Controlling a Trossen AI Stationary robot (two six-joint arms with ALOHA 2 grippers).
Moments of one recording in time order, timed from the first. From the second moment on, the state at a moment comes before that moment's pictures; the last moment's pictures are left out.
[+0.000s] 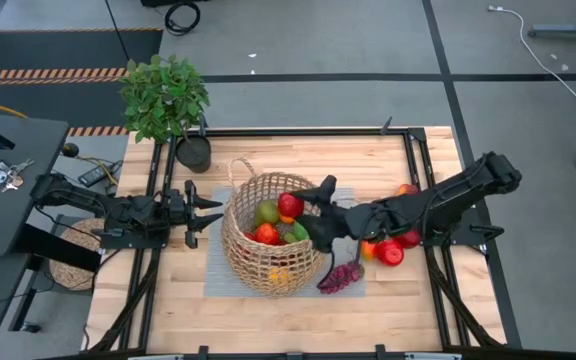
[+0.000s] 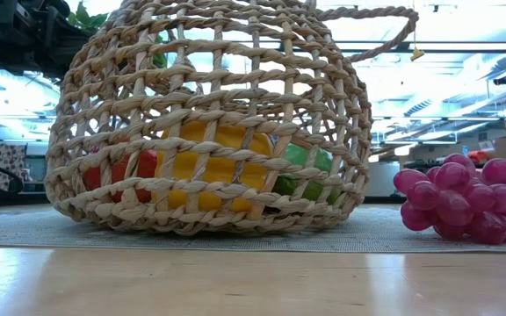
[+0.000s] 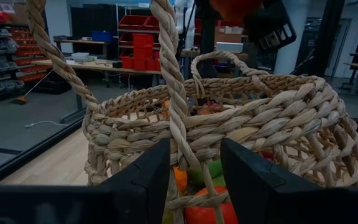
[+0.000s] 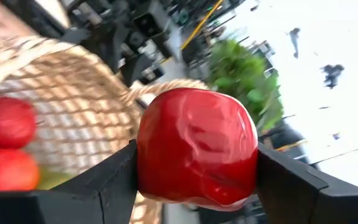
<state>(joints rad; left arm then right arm) -0.27 0.34 0.07 0.32 -0.43 -0.04 0.35 1.49 1.19 0.09 0.76 -0.86</state>
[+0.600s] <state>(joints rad) -0.27 0.34 0.07 0.32 -0.43 -0.04 0.36 1.55 1.19 0.26 0.82 -1.05</state>
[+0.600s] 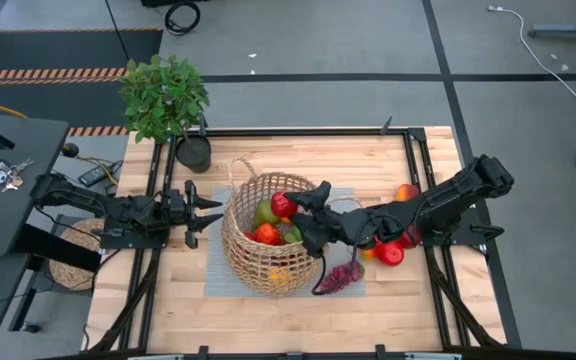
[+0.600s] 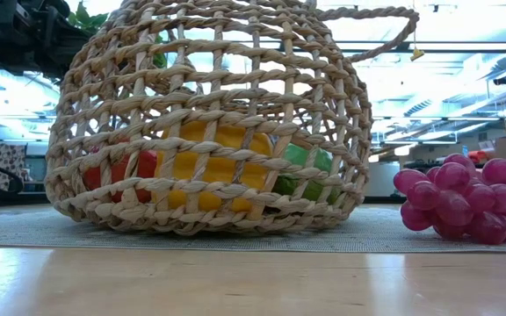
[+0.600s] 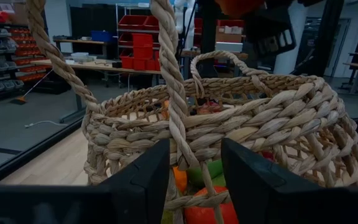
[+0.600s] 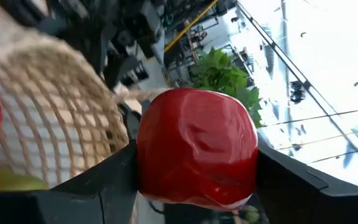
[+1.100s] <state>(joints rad) -0.27 0.34 0.07 0.32 -0.43 -0.04 0.24 1.55 1.19 0.27 0.76 -0.30</state>
